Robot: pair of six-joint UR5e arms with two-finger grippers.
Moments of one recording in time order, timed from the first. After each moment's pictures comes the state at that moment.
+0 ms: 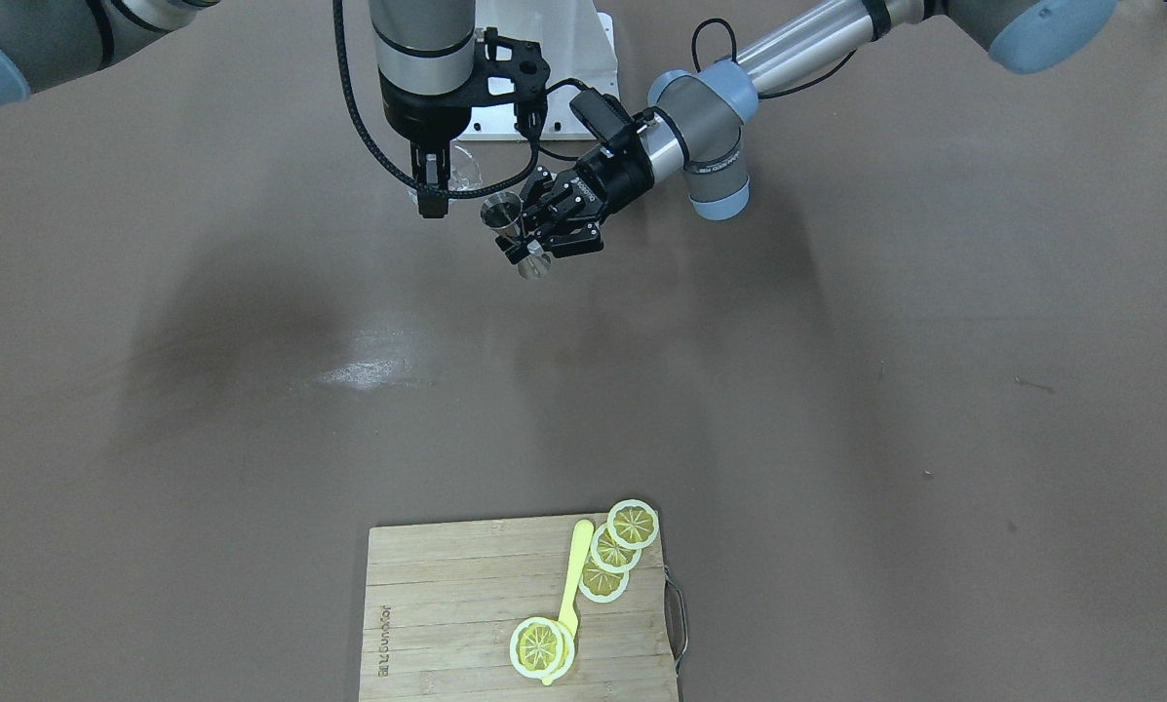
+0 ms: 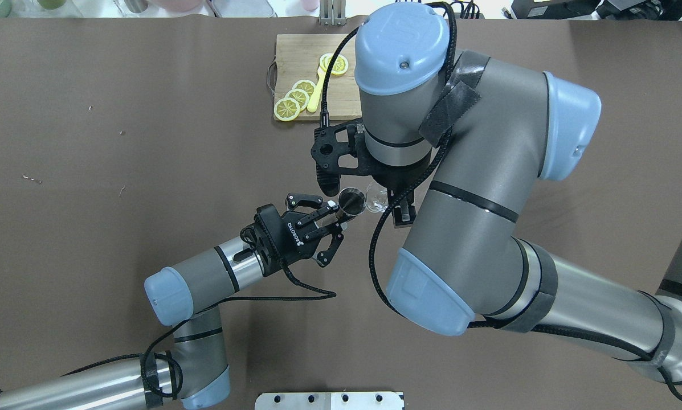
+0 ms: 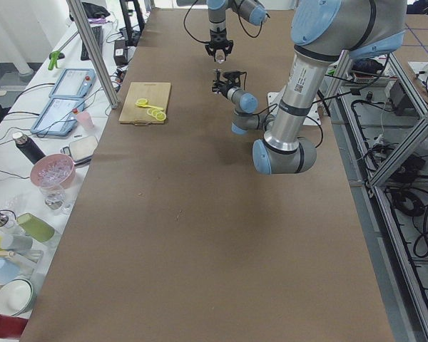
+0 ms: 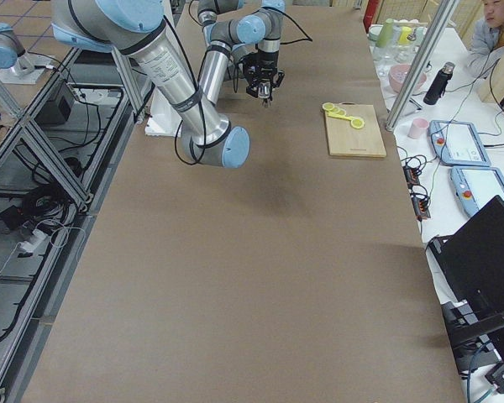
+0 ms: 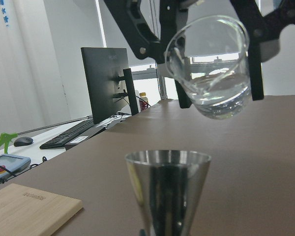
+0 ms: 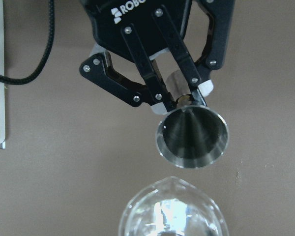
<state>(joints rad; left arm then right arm) -0.30 -2.17 -1.30 -3.27 -1.29 -0.13 0.60 -0.70 1.89 -2.24 1.96 -0.60</state>
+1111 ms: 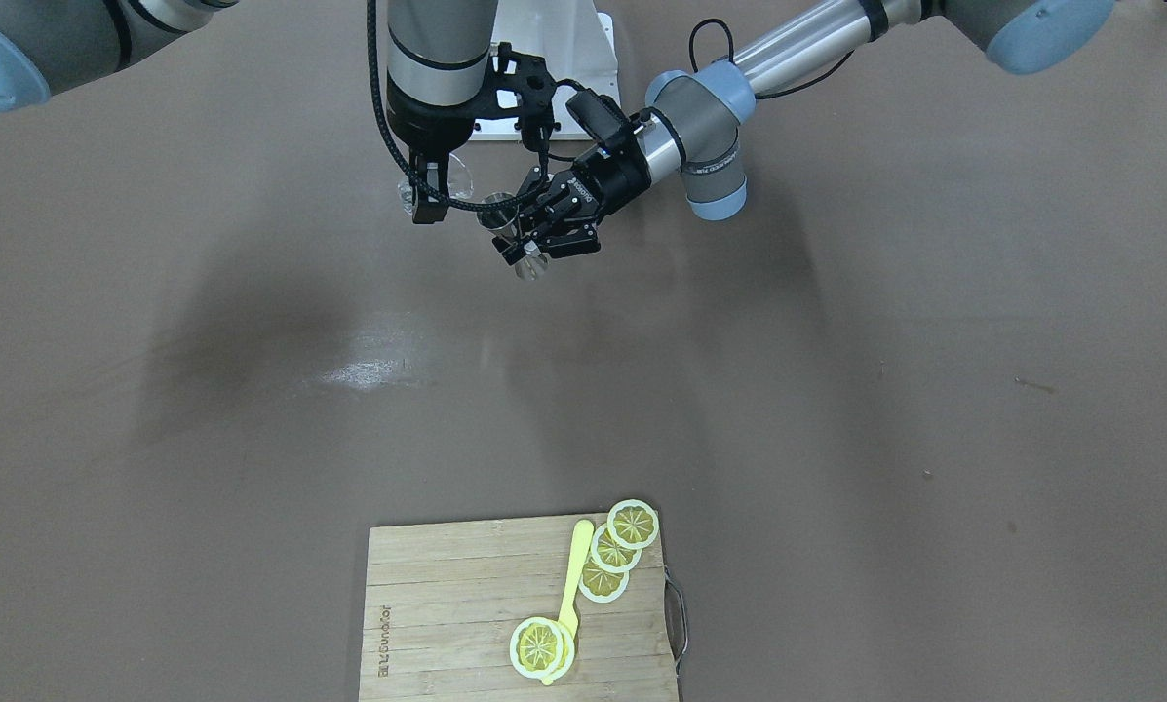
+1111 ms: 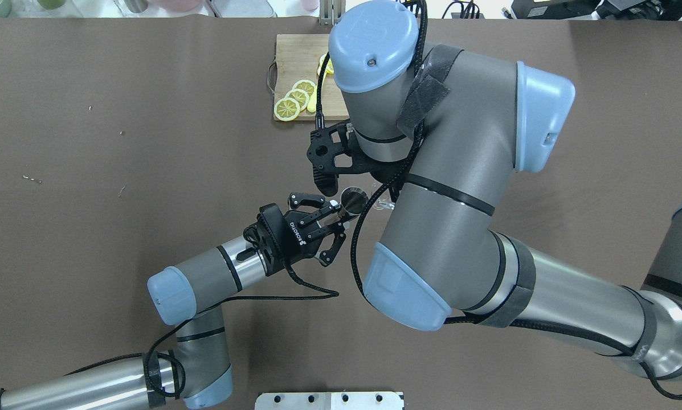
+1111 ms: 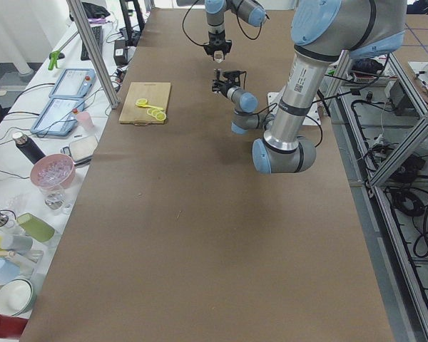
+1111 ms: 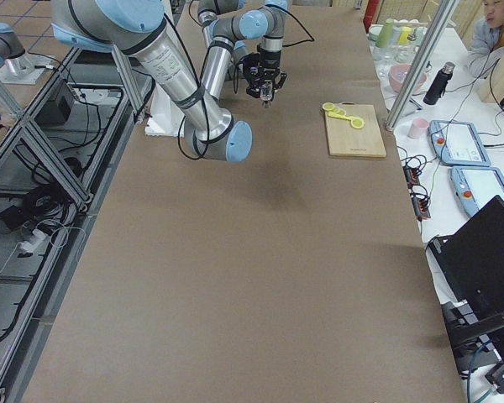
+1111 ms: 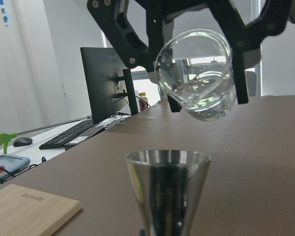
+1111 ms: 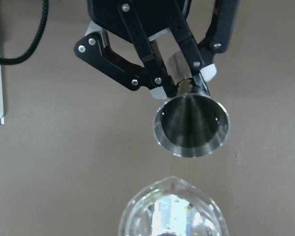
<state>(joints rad) -0.30 -2.18 -1.30 -3.27 -1.29 -0.13 0.59 -0.66 1.86 -2.35 1.91 -0.65</state>
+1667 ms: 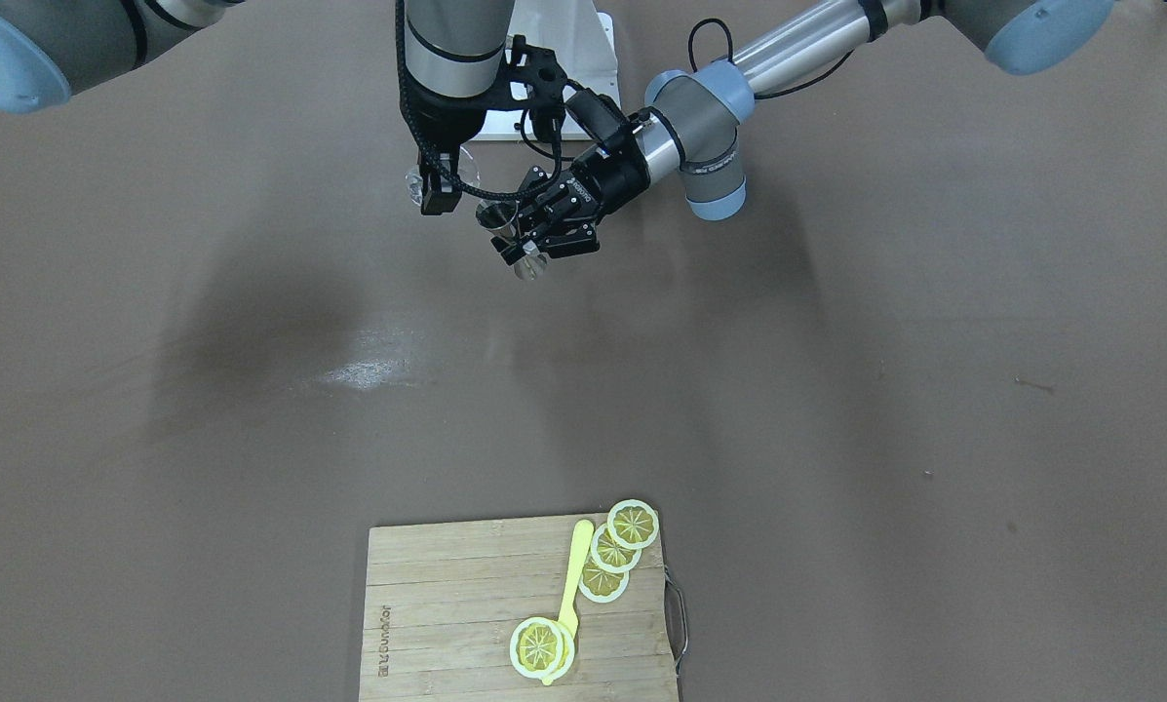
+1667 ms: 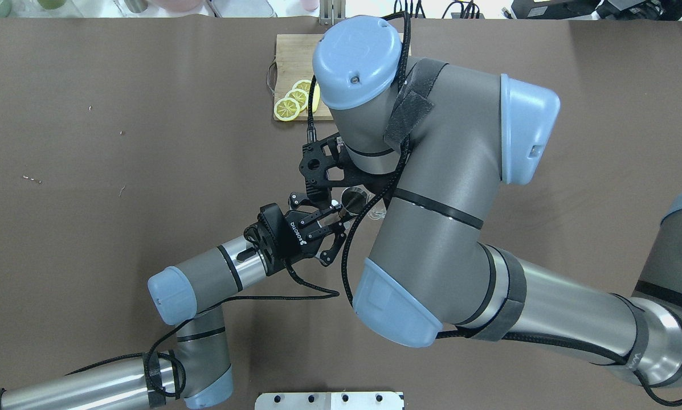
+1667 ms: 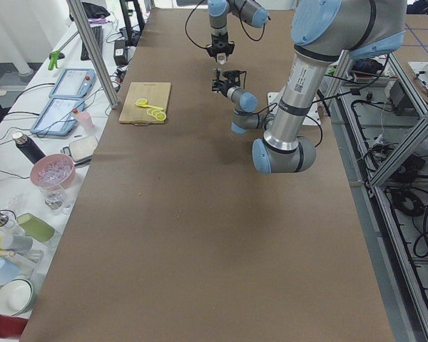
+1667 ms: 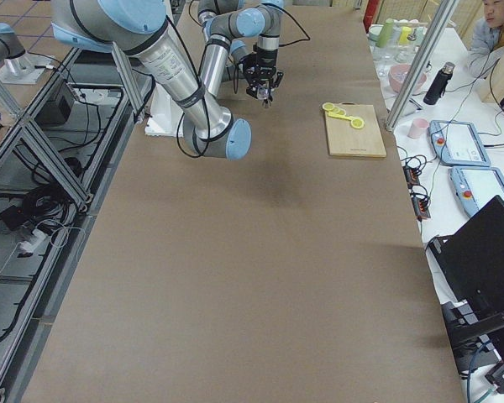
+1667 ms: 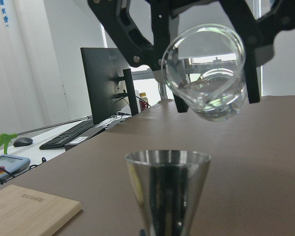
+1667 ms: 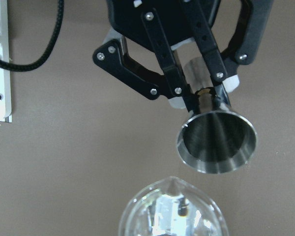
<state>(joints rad) -0.30 -2.18 -1.30 -3.27 -1.29 -0.13 0.56 -0.65 1.86 -2.37 1.89 -0.65</state>
